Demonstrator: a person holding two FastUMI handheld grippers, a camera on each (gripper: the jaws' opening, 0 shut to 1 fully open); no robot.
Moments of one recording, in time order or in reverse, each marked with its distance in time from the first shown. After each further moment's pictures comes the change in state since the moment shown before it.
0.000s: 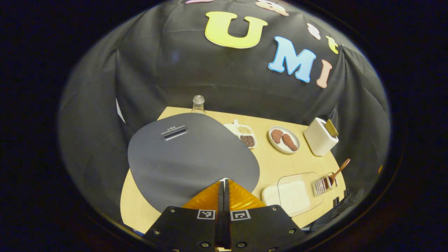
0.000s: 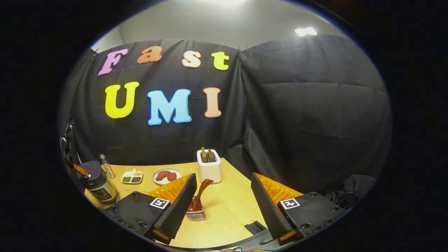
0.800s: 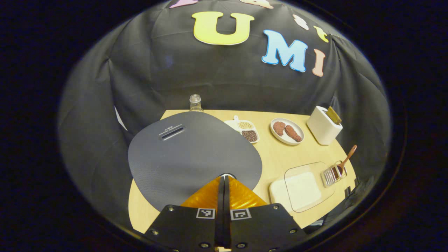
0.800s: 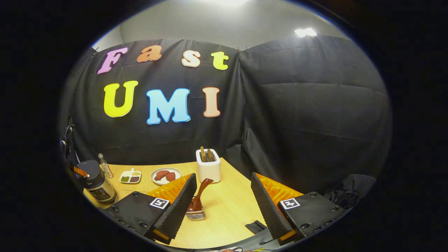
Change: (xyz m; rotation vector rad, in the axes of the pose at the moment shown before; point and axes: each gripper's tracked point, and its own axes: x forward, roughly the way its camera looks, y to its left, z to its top) left arm 0.002 0.001 -0.009 0.098 0.006 0.034; right arm -0.003 -0.001 -0.001 -0.025 -0.017 -0.025
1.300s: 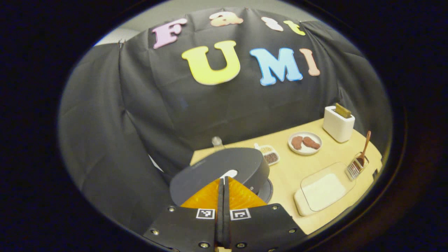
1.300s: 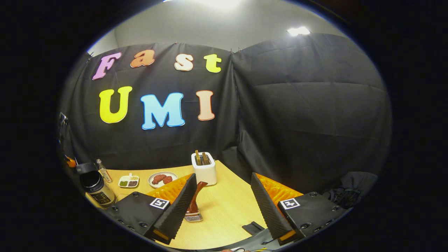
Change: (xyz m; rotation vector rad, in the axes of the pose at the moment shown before) left arm -0.114 0.002 0.095 0.276 -0.335 0.258; right arm 0.004 -0.016 0.001 0.048 -0.005 -0.010
